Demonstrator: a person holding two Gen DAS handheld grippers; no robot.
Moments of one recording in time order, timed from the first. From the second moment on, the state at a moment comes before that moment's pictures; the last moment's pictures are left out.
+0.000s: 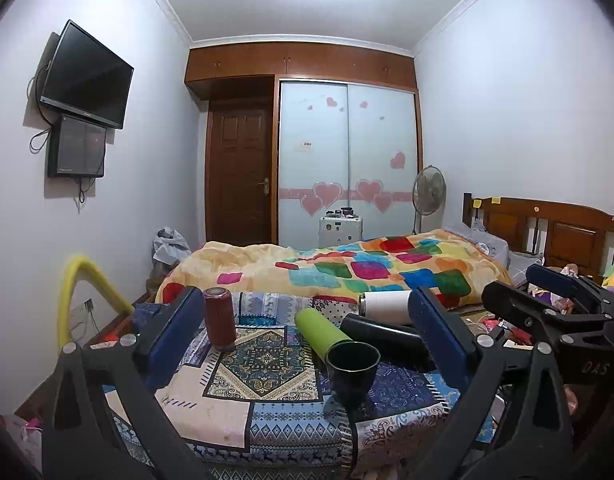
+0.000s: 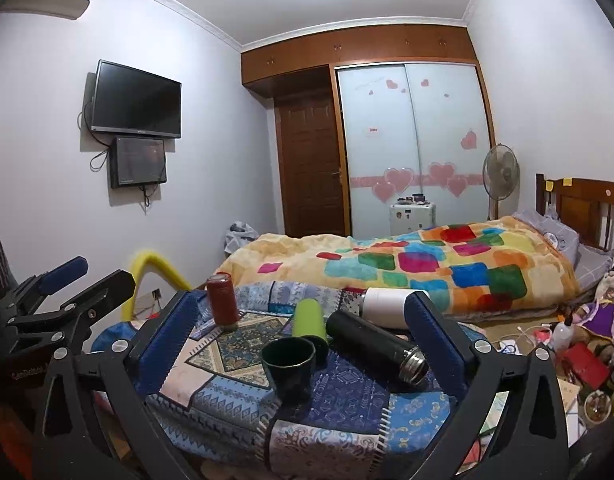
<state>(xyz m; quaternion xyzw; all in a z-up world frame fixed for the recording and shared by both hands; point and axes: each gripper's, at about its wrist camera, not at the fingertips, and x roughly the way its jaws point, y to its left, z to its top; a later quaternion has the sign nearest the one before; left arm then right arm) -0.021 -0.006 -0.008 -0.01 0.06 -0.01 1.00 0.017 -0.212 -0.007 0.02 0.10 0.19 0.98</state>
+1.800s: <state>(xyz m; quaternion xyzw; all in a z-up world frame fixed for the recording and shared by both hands) -0.010 -0.005 -0.011 -0.02 0.07 -0.02 1.00 0.018 -0.217 -0.010 0.03 0.09 0.18 0.98</state>
